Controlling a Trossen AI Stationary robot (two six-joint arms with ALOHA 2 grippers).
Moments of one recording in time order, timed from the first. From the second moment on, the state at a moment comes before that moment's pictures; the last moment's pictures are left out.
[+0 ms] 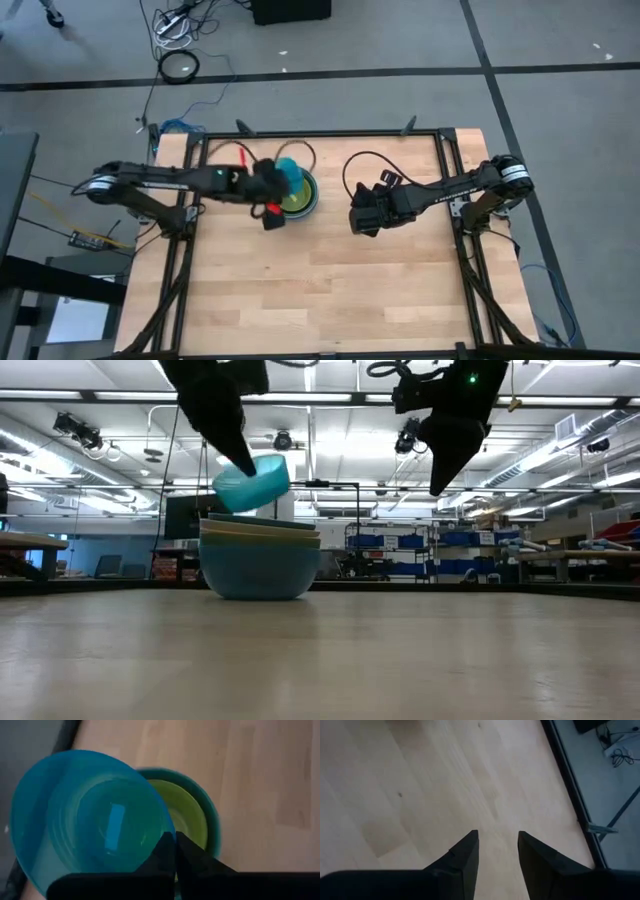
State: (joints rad) left arm 0.03 1.34 1.11 -0.71 -0.30 -0.04; right arm 0.18 1.63 1.31 -1.14 0.66 0.55
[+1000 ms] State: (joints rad) left arm -0.02 1.51 1.11 -0.68 -0.25 -0.24; right arm 0.20 1.50 1.31 -1.14 0.66 0.58
